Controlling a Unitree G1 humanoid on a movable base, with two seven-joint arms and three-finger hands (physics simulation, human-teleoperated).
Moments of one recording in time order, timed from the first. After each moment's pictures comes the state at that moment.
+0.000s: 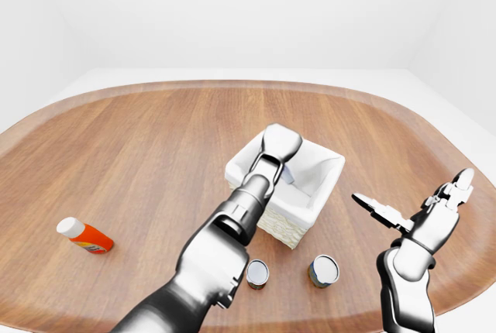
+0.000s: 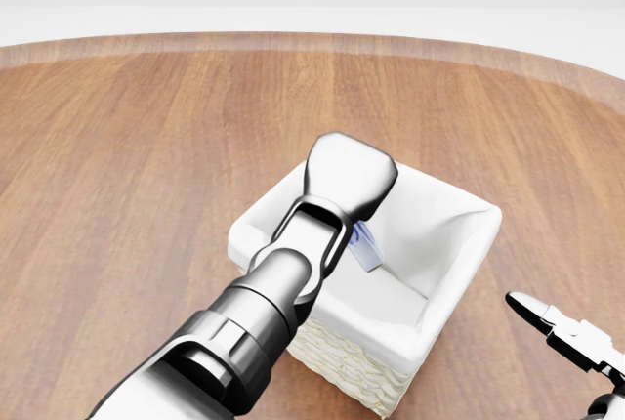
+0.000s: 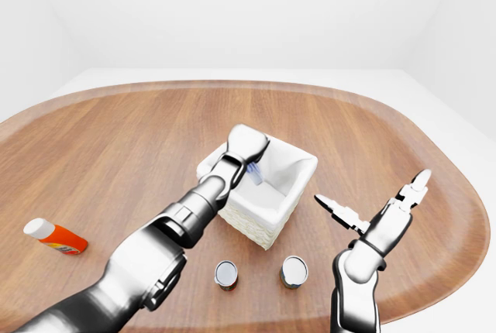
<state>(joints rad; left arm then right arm) -1.10 -0.23 -0.23 1.26 1.52 0.09 0.31 0.11 0.00 -0.30 -0.22 -0.10 -0.06 -0.52</state>
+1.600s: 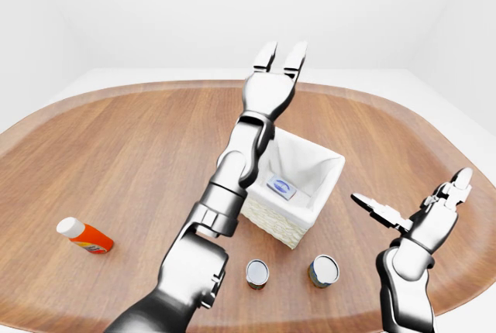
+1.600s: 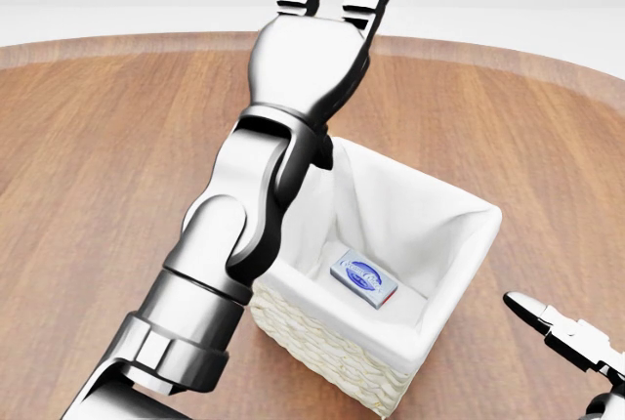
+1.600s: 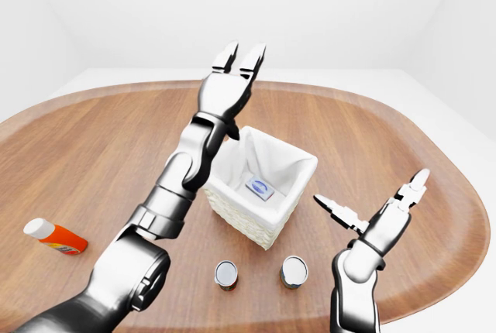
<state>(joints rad) -0.99 -0.12 -0.14 0.56 1.35 0.04 0.04 0.11 0.00 -0.29 -0.22 -0.11 -0.06 -0.52</state>
